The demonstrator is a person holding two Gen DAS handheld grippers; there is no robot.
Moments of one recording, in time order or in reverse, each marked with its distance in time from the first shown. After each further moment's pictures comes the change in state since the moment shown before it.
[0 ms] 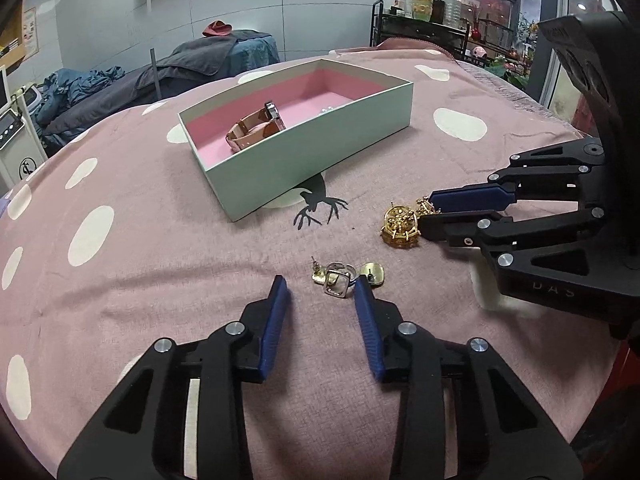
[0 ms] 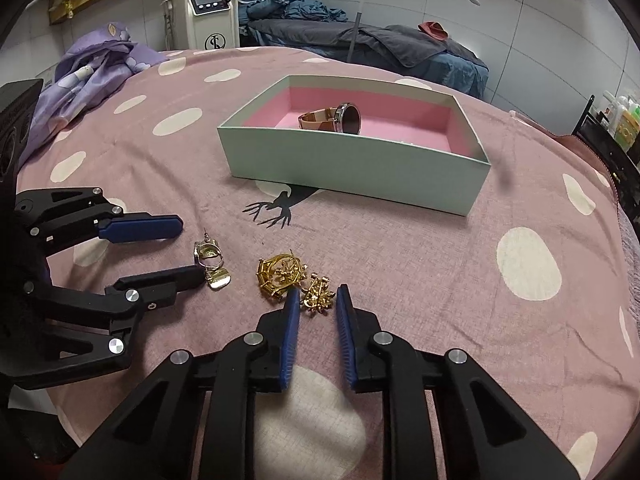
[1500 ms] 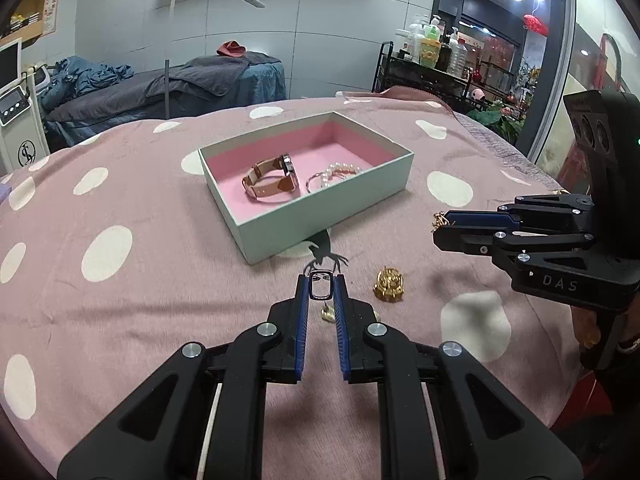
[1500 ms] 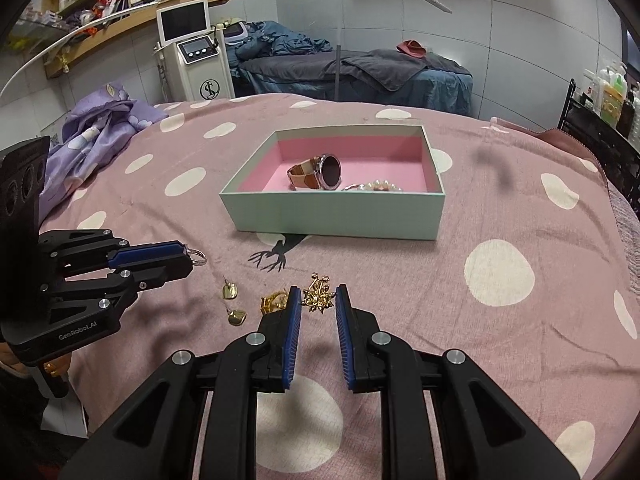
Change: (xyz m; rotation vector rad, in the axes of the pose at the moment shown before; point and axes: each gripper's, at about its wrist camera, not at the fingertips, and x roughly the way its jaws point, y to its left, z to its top) left arm -0.040 0.022 0.023 -0.103 -0.113 -0.053; right arm -0.041 -0.024 0.014 0.108 -0.128 0.060
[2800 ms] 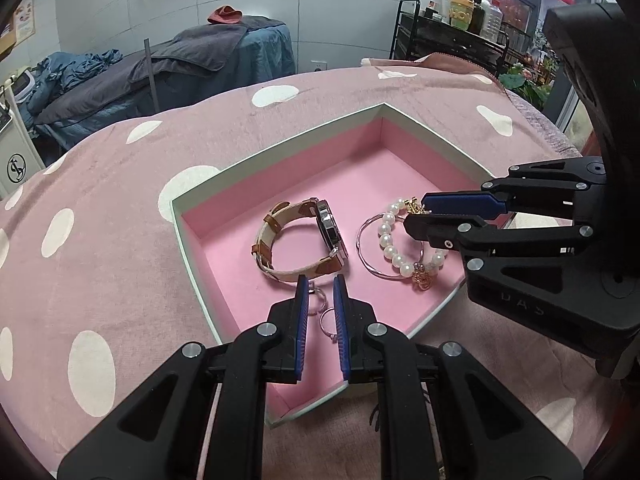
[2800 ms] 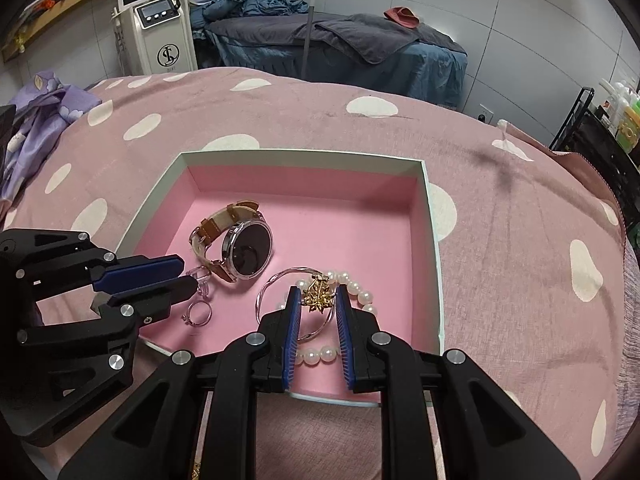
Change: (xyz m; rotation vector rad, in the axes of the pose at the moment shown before) left arm 0.115 0.030 0.086 0.047 0.176 0.052; right arm 0.115 -0.035 0.092 -0.020 0.180 -0.127
